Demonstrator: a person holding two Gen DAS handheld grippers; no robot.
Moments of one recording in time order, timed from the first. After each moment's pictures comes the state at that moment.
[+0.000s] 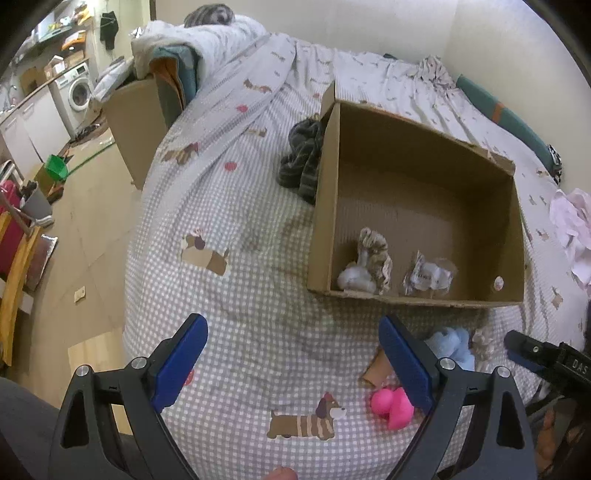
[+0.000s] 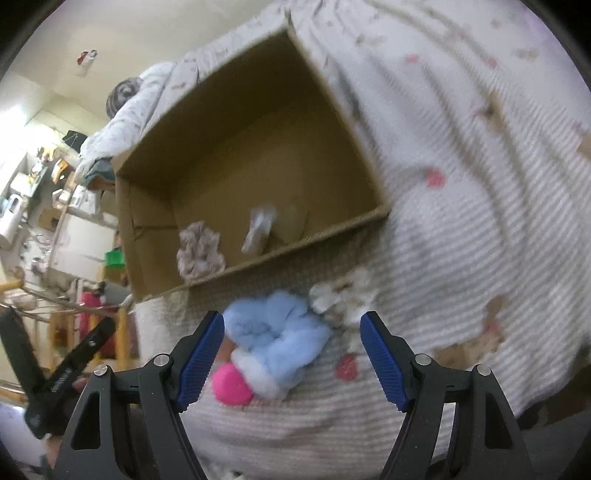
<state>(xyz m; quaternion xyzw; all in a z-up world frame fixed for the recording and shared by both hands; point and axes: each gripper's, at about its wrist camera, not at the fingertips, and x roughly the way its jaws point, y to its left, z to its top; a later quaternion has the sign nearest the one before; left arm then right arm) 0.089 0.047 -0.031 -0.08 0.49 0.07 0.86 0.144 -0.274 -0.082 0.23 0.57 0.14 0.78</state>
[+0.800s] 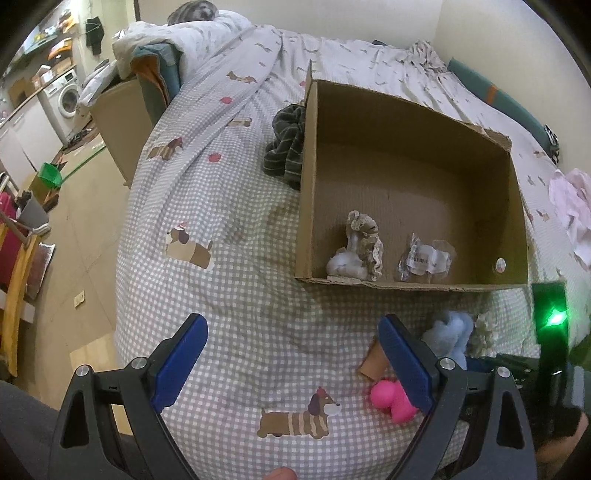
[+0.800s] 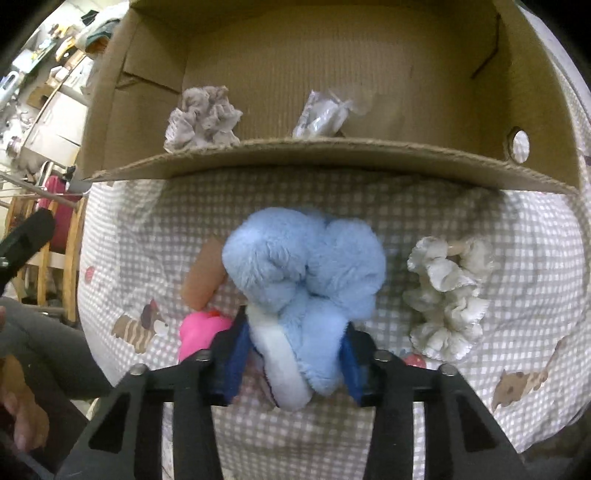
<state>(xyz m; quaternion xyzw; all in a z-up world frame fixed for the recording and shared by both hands) 0.094 0.031 -0.042 -0.05 0.51 0.05 0.86 0.146 -0.175 -0.136 0.02 0.65 0.19 0.74</state>
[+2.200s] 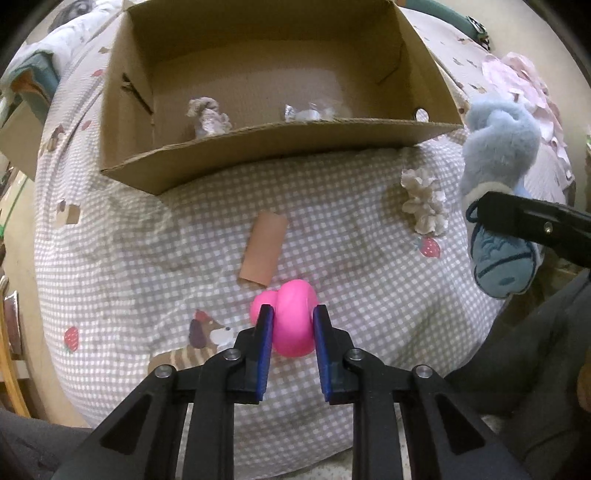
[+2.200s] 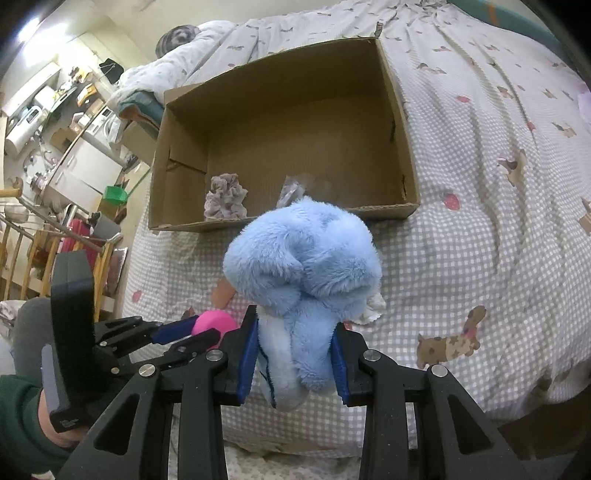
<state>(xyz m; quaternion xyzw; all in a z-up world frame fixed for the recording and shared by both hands) 0.067 -0.070 -0.102 0.03 0.60 -0.10 0.79 0.110 -0.246 -0.056 0.08 0.56 0.20 0.80</state>
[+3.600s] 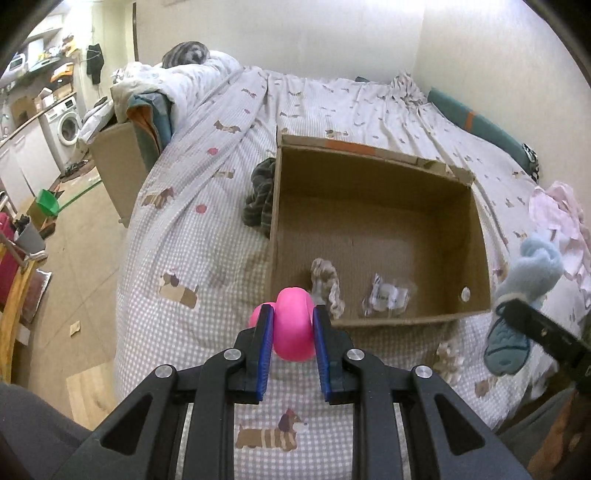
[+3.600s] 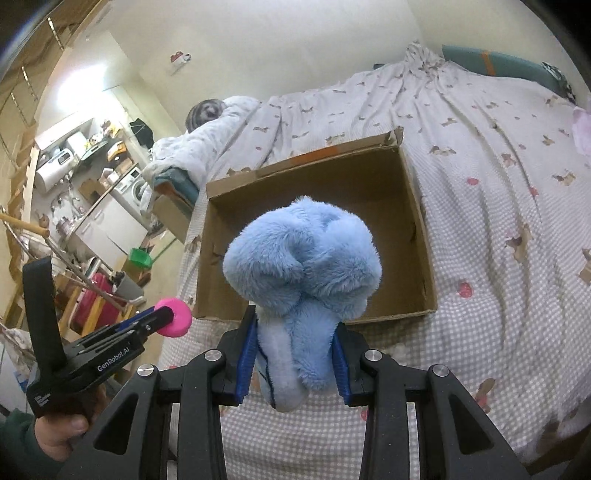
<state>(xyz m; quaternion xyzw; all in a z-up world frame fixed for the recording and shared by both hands) 0.093 -0.002 0.002 -0.05 0.43 0.04 0.90 0.119 -0.249 -0.004 0.14 0.42 0.21 0.87</state>
